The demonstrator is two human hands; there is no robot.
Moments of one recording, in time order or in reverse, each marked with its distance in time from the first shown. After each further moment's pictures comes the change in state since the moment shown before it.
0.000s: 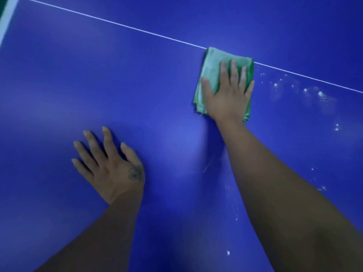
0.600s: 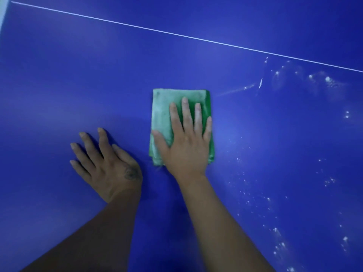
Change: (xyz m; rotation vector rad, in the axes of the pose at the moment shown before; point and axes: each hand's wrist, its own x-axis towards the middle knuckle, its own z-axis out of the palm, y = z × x) left_hand 0.000 0.011 -0.002 0.008 0.050 -0.011; right_hand -0.160 -0.042 0.032 0.057 0.091 -0.226
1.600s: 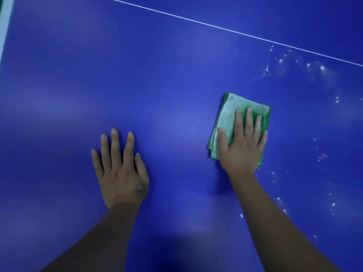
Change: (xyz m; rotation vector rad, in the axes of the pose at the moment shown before) left_hand -0.015 -0.094 -0.027 -0.055 -0.145 0.463; right_hand -0.059 0.079 -0.032 -0.156 -0.027 0.324
